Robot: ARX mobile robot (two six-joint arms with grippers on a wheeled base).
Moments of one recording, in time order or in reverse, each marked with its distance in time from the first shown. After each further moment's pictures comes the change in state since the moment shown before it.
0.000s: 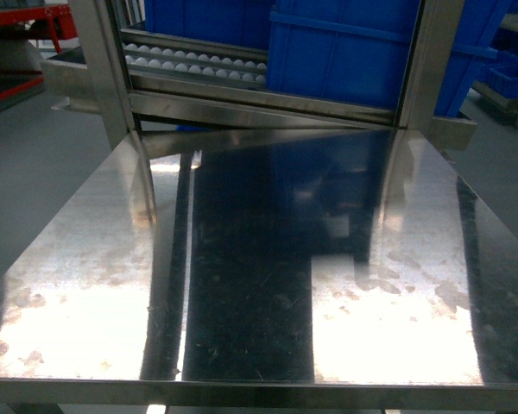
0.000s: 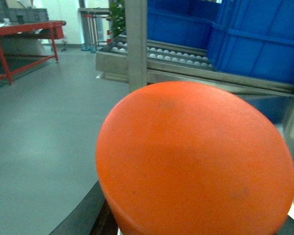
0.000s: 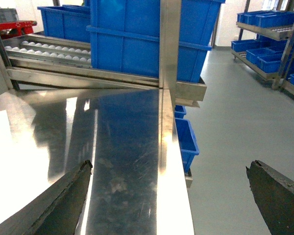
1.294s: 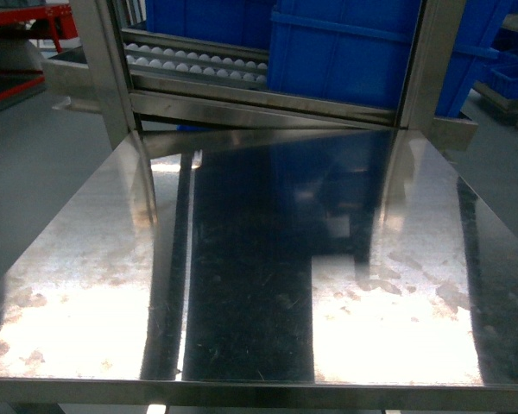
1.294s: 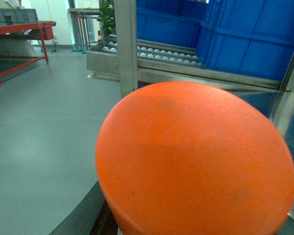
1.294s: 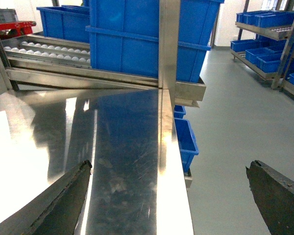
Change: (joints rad) left arm -0.009 -0.261 0.001 -0.267 0.018 0.003; right arm 0.000 0.000 0.000 0.000 -0.002 0.000
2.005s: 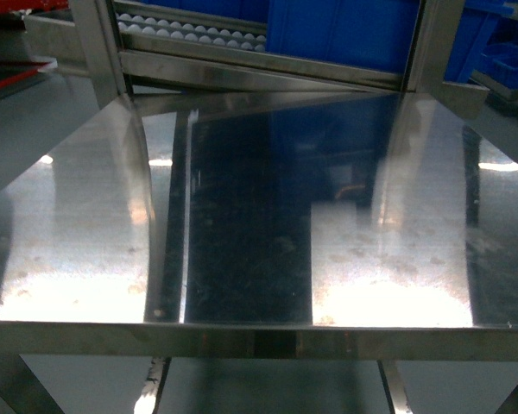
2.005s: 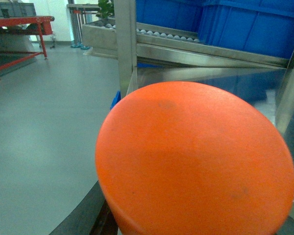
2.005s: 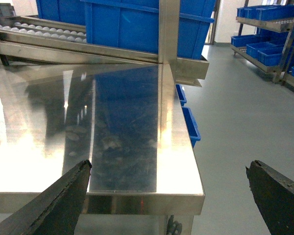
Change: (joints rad) left arm 0.000 0.000 0.000 0.000 0.000 0.000; right arm 0.000 0.000 0.000 0.000 0.000 0.000
